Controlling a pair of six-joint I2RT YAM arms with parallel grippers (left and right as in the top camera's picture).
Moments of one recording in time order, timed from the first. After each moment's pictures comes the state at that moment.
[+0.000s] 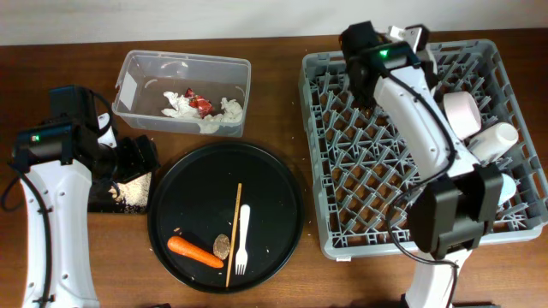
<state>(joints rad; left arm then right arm) 0.19 1.47 1.47 -1.35 0.08 -0.25 0.24 2.04 1.92 -1.26 1.10 0.42</state>
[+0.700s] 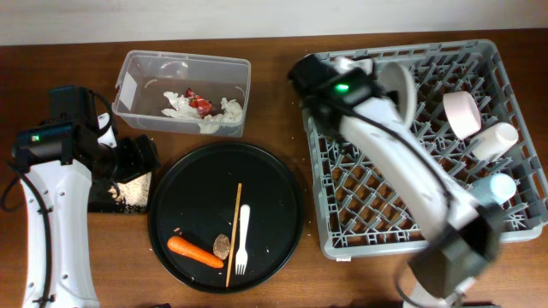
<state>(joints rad) 0.19 1.47 1.47 -1.34 0.08 -0.25 0.50 1.83 1.85 -1.41 0.75 0.57</state>
